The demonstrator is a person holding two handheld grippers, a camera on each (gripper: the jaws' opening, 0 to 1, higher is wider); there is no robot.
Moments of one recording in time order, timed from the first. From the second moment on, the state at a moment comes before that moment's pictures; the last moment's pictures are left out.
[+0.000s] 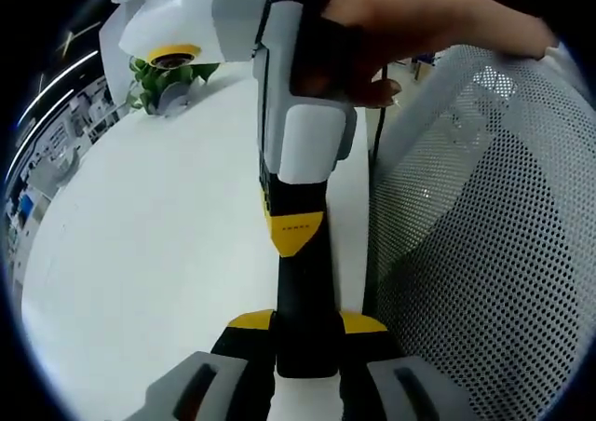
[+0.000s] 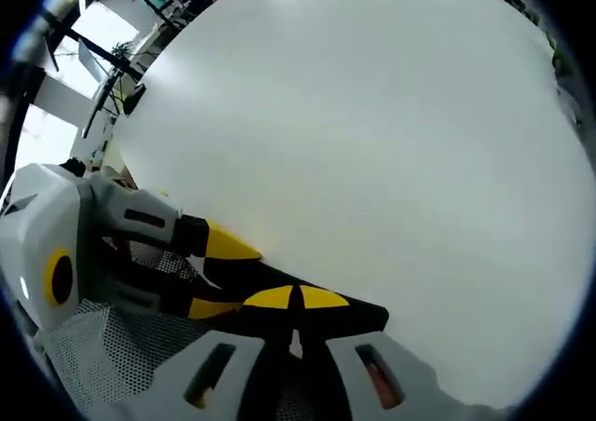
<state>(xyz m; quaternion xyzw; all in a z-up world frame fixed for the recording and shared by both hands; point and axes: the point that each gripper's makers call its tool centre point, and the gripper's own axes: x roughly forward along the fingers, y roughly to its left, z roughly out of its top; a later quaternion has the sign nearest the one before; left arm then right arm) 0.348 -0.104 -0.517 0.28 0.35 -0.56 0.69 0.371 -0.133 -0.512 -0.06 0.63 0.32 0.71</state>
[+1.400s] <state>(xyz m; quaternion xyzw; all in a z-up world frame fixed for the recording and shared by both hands) 0.349 -0.105 -0.517 0.28 0.35 -0.56 0.70 0.373 -0.140 -0.509 -0.04 0.64 0.30 0.71</state>
